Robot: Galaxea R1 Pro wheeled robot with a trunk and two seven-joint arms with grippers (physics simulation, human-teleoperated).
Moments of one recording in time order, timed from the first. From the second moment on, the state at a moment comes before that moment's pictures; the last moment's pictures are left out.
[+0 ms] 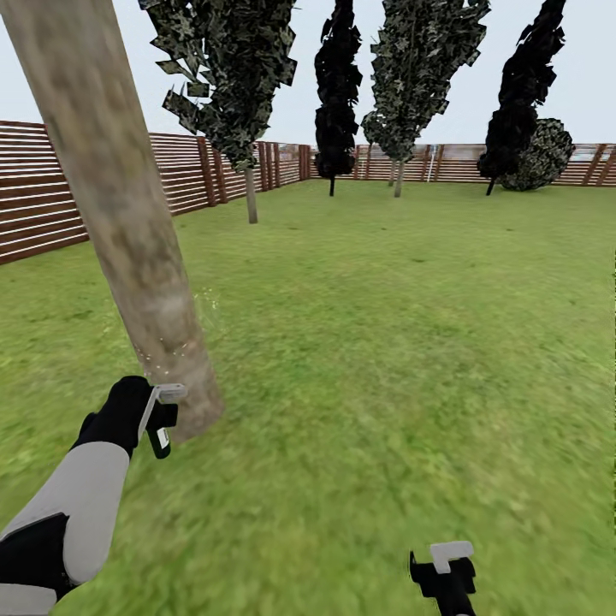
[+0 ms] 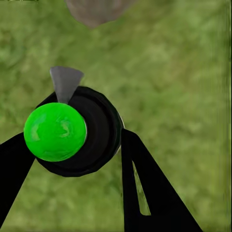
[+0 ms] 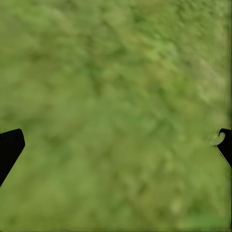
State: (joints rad) left arm -0.95 0.09 0.35 -0.66 -0.41 0.96 -0.13; right arm -0.47 0.00 -0.40 -0.10 0.61 -0.43 -0.25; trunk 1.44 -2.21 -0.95
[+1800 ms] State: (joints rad) left arm -1.05 0.08 0.34 -0.69 -0.42 0.99 -0.13; right arm -0.47 -0.01 -0.40 -0.10 0.61 -0.43 -0.25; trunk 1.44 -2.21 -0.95
